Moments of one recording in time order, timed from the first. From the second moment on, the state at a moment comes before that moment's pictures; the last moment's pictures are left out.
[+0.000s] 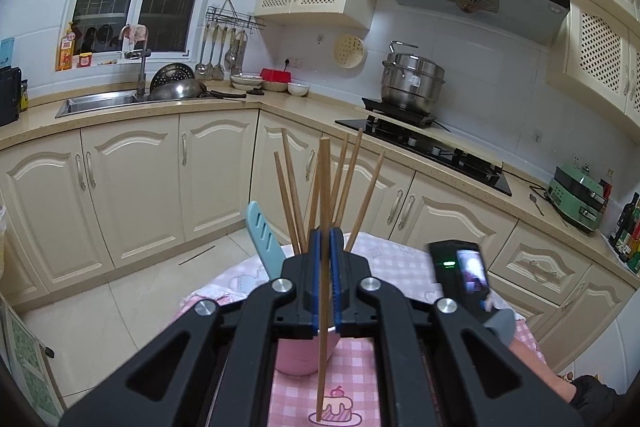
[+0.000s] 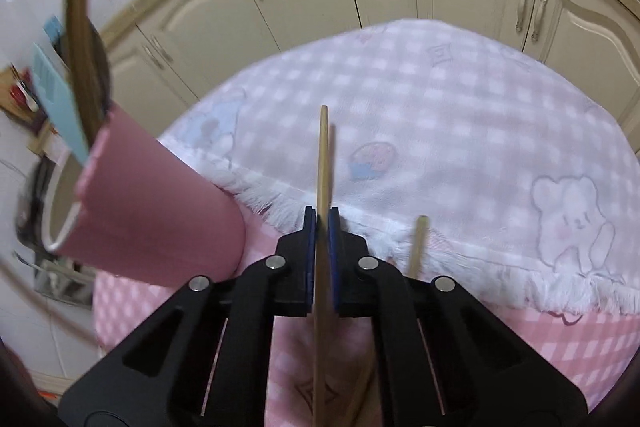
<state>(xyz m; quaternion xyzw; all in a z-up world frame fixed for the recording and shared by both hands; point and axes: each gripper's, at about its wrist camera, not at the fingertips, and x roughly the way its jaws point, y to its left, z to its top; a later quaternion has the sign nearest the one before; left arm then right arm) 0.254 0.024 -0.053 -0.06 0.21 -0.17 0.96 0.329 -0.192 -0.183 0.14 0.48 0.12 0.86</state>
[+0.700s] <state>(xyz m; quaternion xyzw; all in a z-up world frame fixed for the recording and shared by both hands) 0.244 0.026 -0.011 -0.06 0.17 -0.19 0.97 0.273 -0.229 -0.047 0.20 0.27 0.19 0.92</state>
